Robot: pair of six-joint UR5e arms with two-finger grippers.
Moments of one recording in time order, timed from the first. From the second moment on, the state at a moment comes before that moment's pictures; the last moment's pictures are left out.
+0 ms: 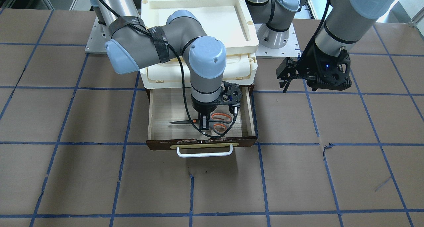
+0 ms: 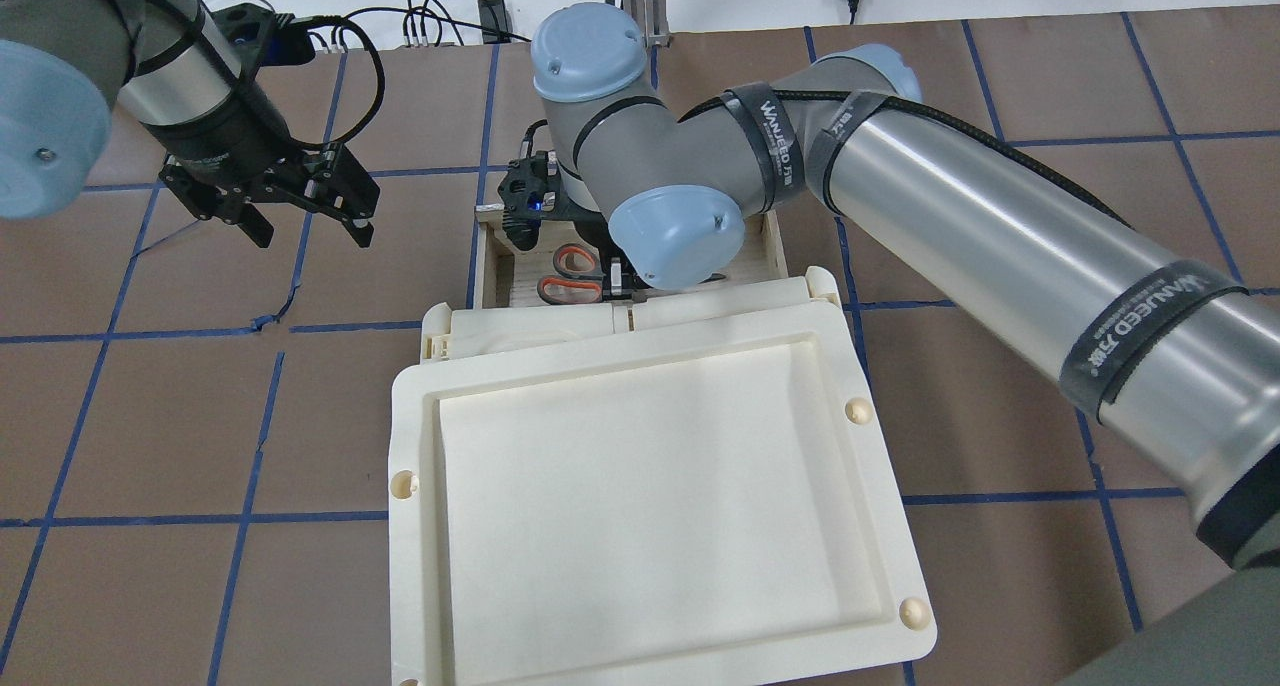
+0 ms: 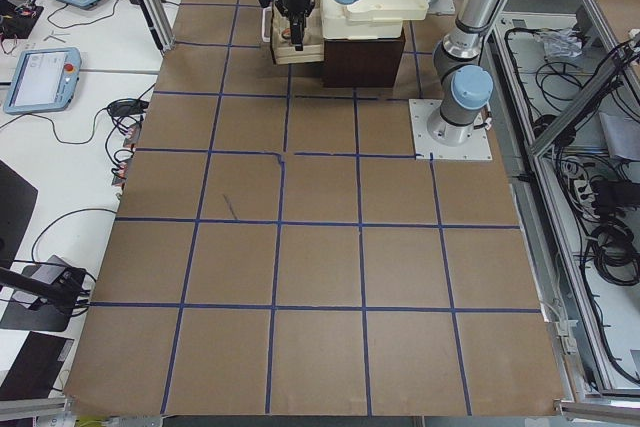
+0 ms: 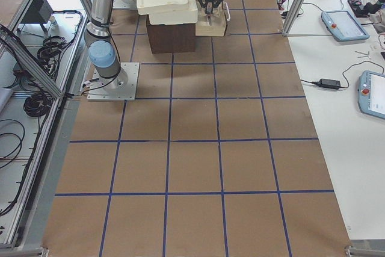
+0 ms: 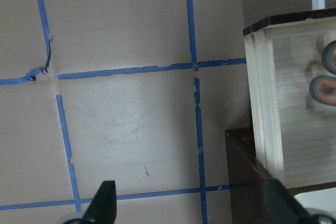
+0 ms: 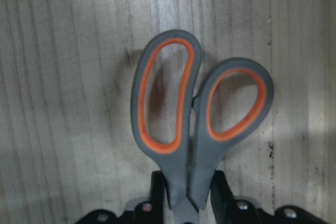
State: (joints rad) left arm -1.47 -1.60 -1.63 -1.55 1.55 0.17; right arm 2.02 -1.12 1.48 -1.93 -1.57 -1.10
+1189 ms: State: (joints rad) left arm -1.47 -1.60 -1.63 -1.56 1.55 0.17; right arm 1.87 -1.24 1.43 -1.90 -1.54 -0.96
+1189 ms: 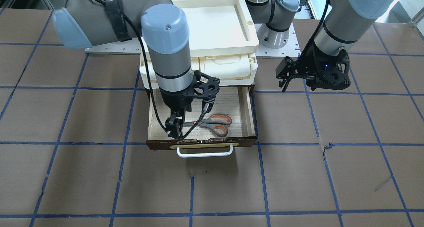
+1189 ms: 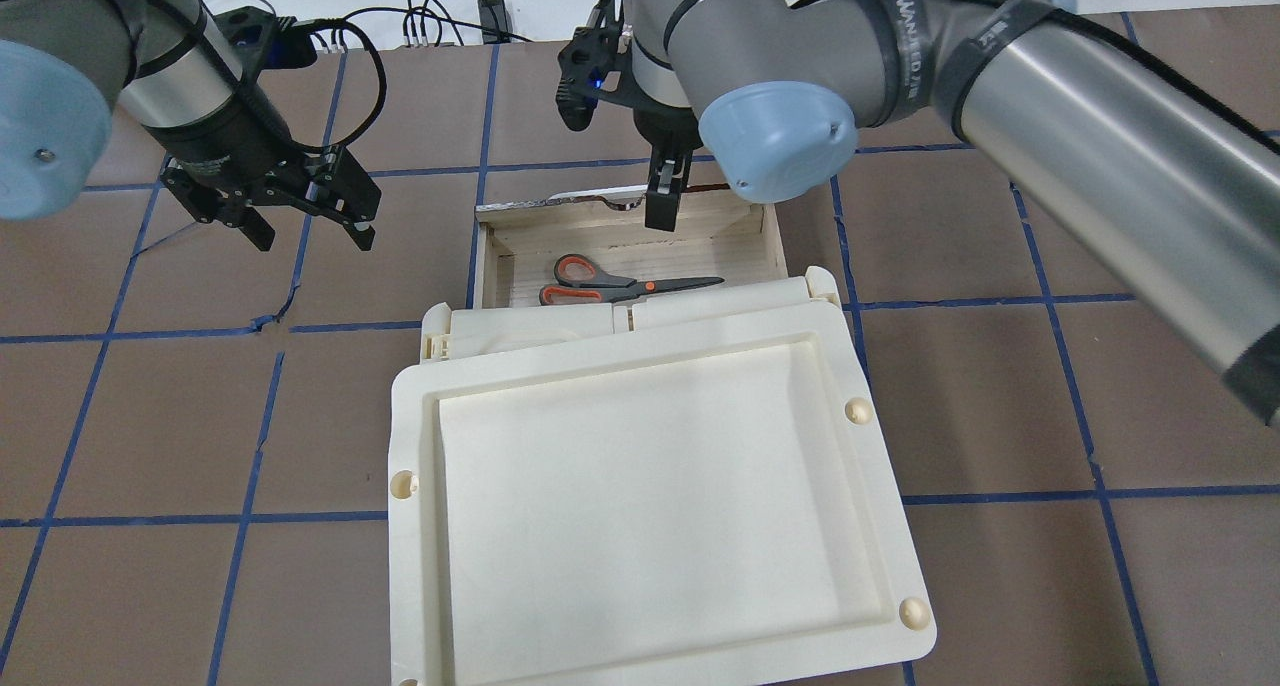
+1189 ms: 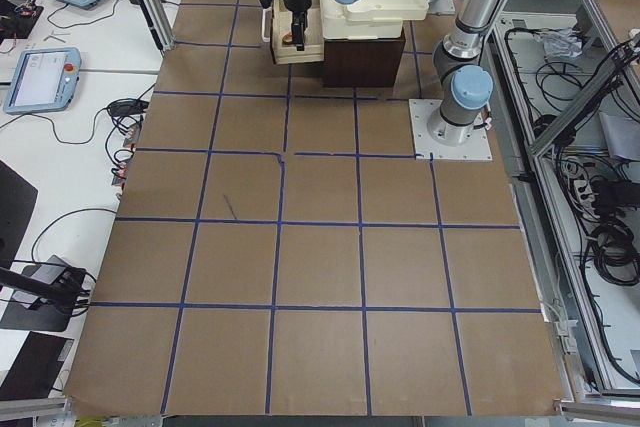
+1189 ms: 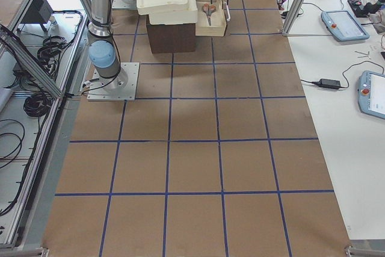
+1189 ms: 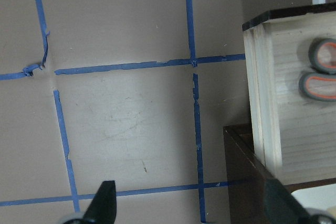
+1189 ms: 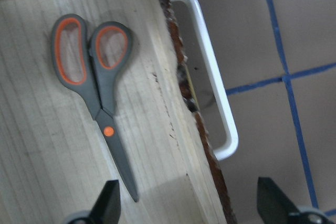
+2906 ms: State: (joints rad) left arm -1.42 -1.65 -1.55 -1.56 1.55 0.16; right arm 1.57 -1.45 1.36 -1.47 -1.59 -0.09
